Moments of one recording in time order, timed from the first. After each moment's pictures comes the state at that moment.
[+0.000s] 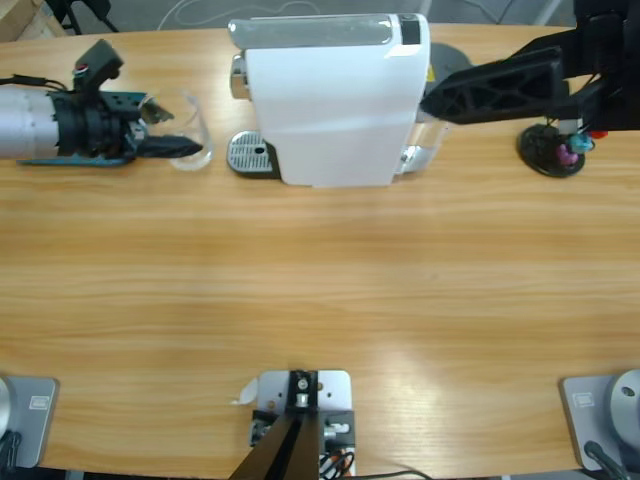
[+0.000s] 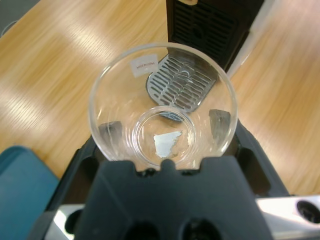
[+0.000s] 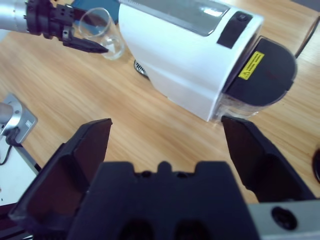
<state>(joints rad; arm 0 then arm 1) -0.50 1.63 -0.67 -0.24 -0.35 0.36 0.87 1.27 -1.13 0.50 -0.06 0.31</state>
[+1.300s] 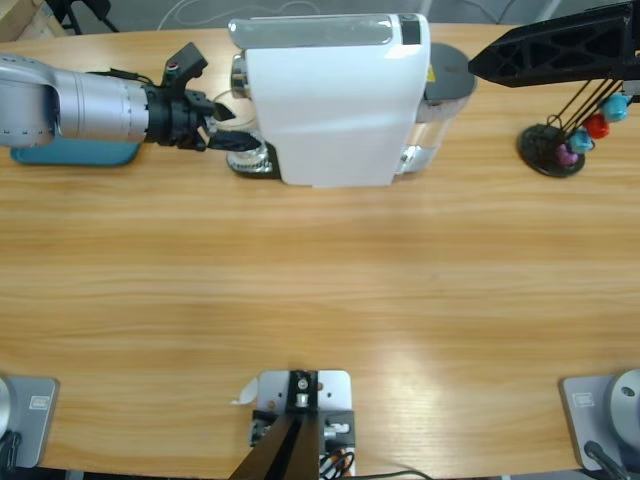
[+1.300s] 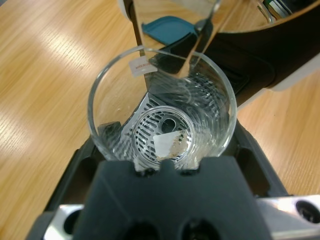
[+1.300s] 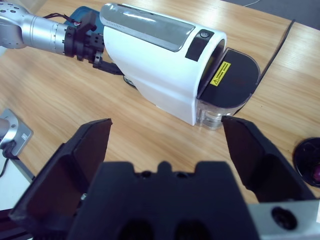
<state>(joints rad) -0.60 1.88 -0.82 -0.35 -0.39 0.32 0.80 1.22 -1.13 0.52 -0.06 0.29</state>
